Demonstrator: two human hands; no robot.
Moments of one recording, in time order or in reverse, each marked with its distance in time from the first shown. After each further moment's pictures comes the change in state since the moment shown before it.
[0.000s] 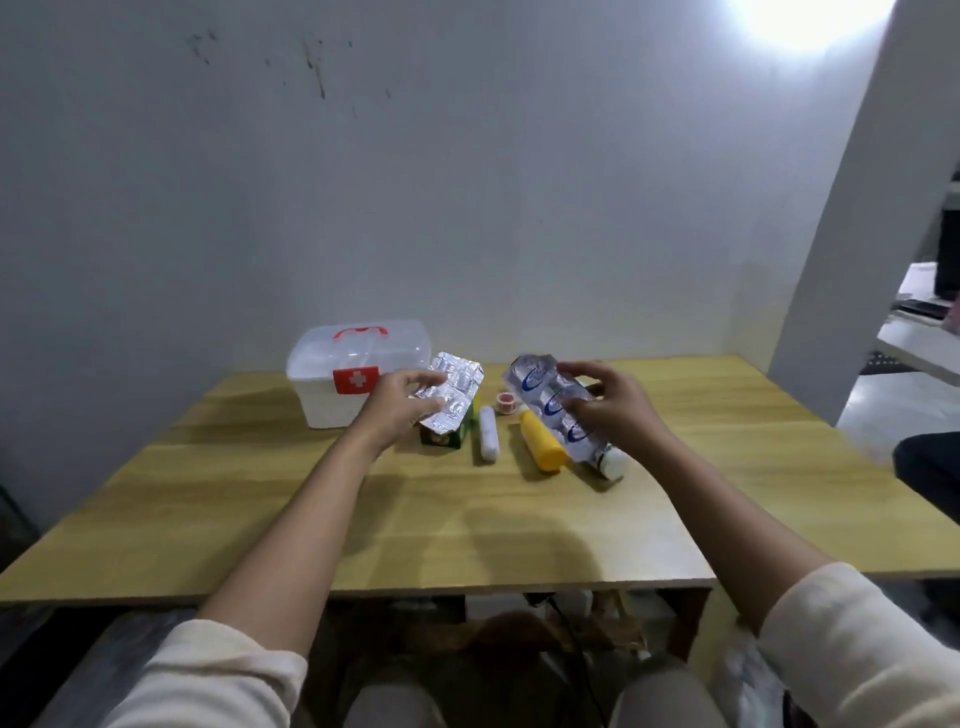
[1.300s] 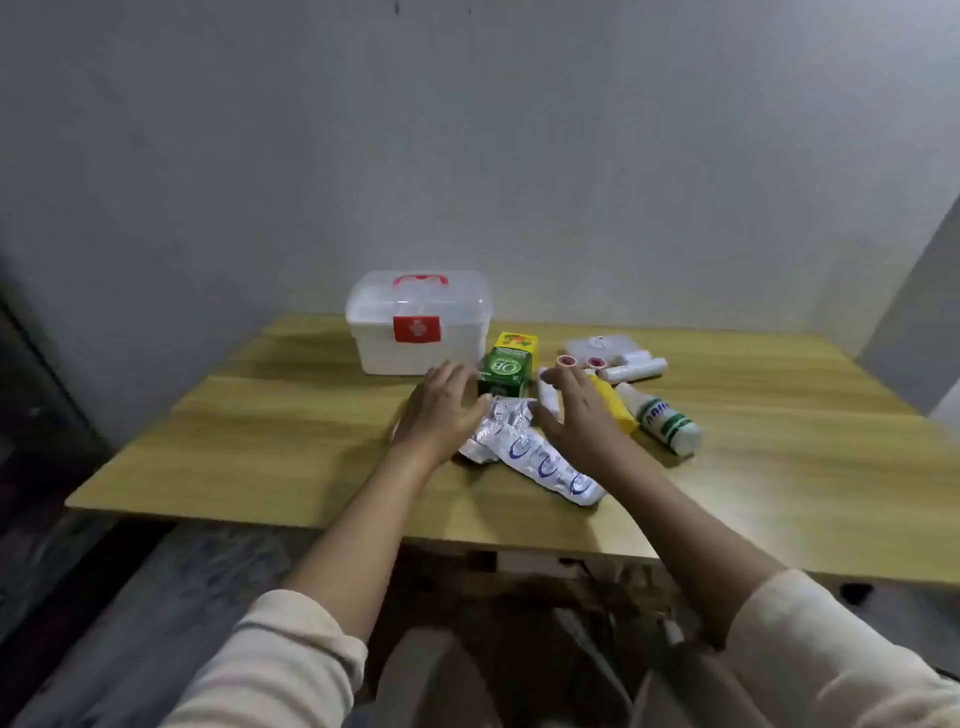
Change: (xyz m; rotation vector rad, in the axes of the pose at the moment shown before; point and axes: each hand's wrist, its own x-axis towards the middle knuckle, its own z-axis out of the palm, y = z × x) left_hand -0.023 -0.063 0.001 0.695 0.158 0.209; right_hand -0.020 0.010 0.110 -0.364 -0.156 -0.237
